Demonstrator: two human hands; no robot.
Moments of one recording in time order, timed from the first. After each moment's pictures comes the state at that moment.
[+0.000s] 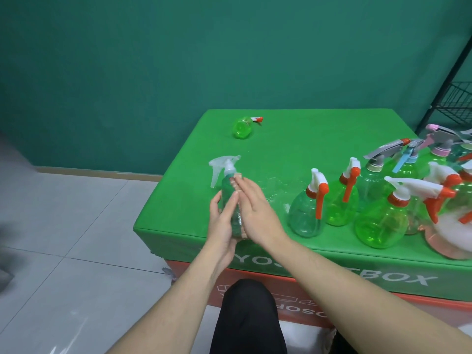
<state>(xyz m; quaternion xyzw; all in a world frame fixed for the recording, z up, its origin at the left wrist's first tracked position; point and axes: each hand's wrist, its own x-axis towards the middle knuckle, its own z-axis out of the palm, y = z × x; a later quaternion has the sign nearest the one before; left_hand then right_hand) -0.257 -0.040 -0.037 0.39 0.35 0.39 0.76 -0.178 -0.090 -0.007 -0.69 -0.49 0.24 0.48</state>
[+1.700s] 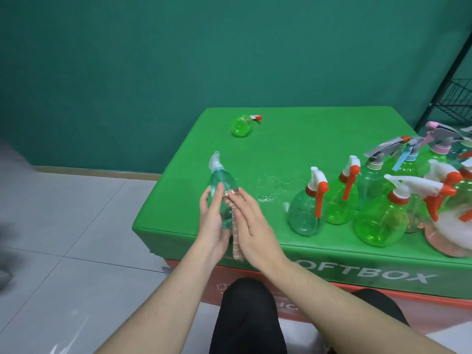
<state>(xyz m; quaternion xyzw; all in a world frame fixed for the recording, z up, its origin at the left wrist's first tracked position) -0.262 -0.024 -0.035 0.33 0.36 0.42 0.76 -0.192 -0.107 -0.046 -0.66 -0.53 0.19 0.49</state>
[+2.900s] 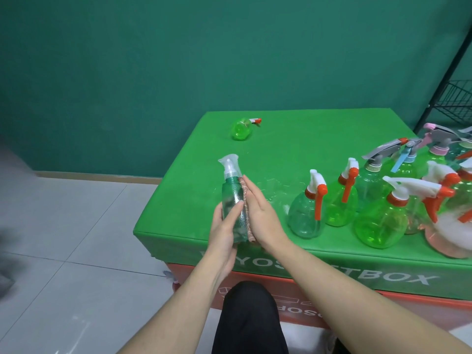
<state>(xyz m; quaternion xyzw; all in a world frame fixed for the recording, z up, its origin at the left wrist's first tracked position) -0.263 -0.053 -0.034 0.43 0.35 0.36 0.75 -0.174 -0.091 -0.009 -0.63 -0.38 0.34 0.58</state>
